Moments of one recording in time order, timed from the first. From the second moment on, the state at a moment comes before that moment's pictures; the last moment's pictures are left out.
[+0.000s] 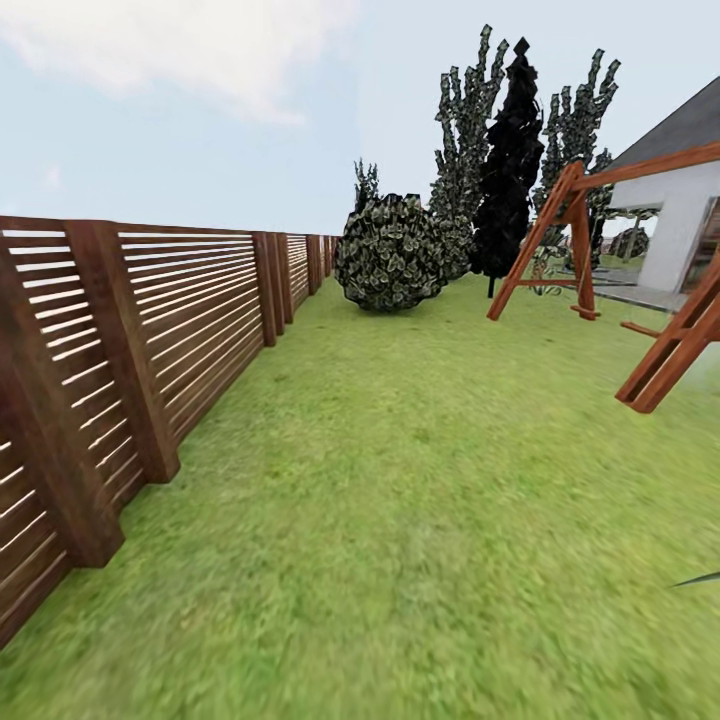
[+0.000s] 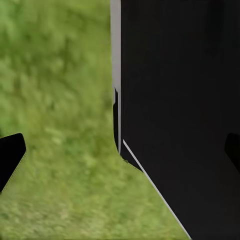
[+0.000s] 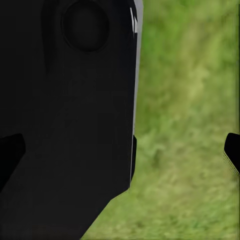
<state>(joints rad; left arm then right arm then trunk) 0.09 0.07 0.00 -0.02 0.00 0.00 -0.01 0.01 -0.05 0.00 0.02 0.03 0.00 0.00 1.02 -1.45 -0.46</state>
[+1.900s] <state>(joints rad) 0.09 0.07 0.00 -0.02 0.00 0.00 -0.01 0.01 -0.05 0.00 0.02 0.03 0.00 0.00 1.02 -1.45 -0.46</state>
